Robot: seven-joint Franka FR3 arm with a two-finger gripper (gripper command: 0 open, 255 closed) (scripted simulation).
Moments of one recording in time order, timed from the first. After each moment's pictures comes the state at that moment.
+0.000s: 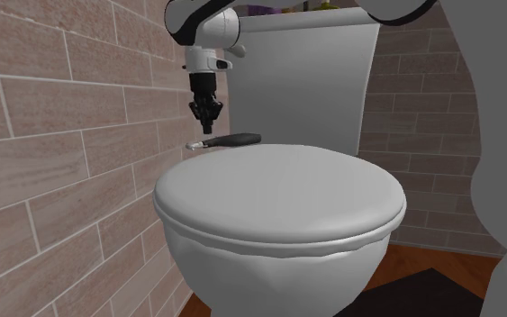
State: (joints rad) arm 0.02 0.50 0.41 -1.32 -0.25 1.78 1.47
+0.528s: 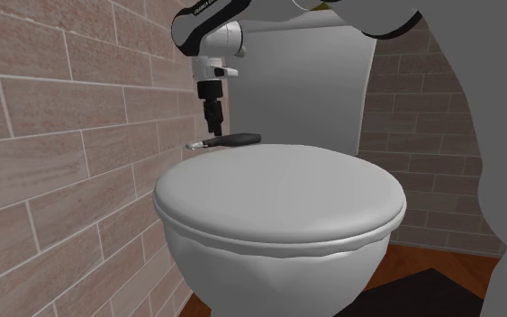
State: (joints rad) arm 0.08 0.58 0.30 -1.22 -0.23 1.74 1.93
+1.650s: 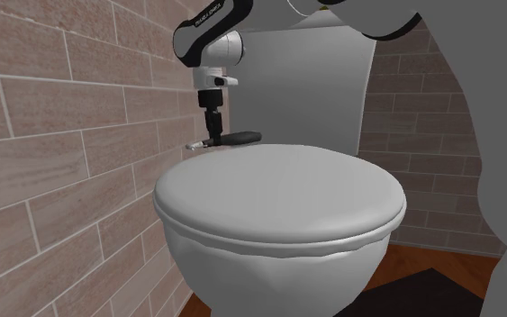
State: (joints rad) arm 0.07 0.58 0.29 -1.27 -0.24 1.80 1.96
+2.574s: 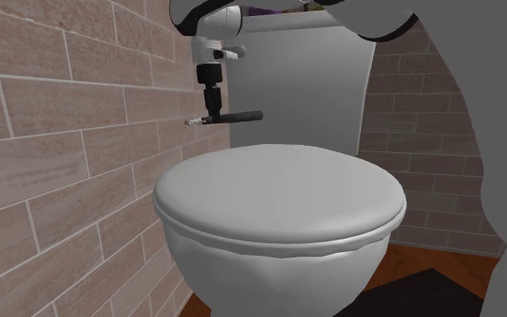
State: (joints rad) arm 0.10 0.59 0.30 -1.08 -0.23 1.62 1.94
